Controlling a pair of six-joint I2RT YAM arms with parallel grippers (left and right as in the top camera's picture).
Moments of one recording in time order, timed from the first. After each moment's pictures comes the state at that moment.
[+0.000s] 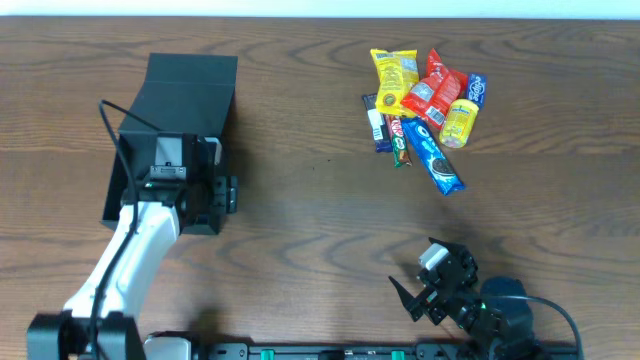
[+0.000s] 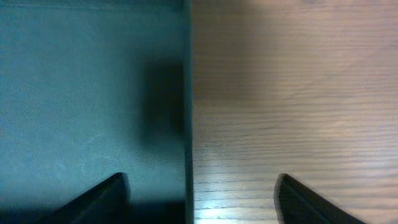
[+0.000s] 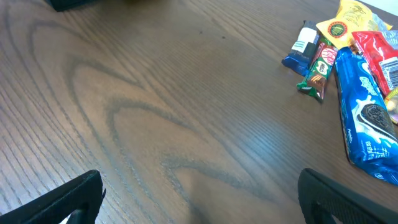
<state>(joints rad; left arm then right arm) -0.05 1.42 0.79 -0.55 0.12 -0.03 0.35 0.01 0.17 -0.69 -0.29 -0.26</state>
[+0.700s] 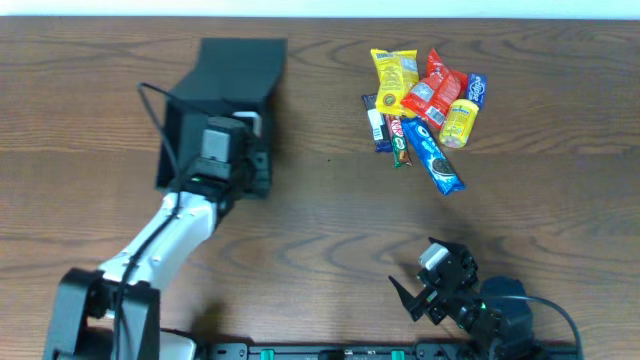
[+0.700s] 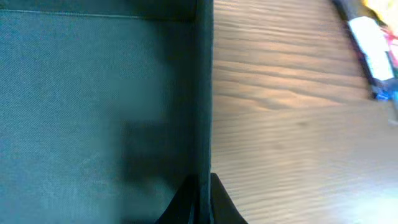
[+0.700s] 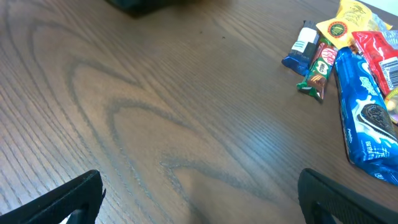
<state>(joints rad) -0.29 1.54 0.81 -0.14 0.14 -0.28 0.35 0.01 0.17 -0.69 -0.29 -0.26</state>
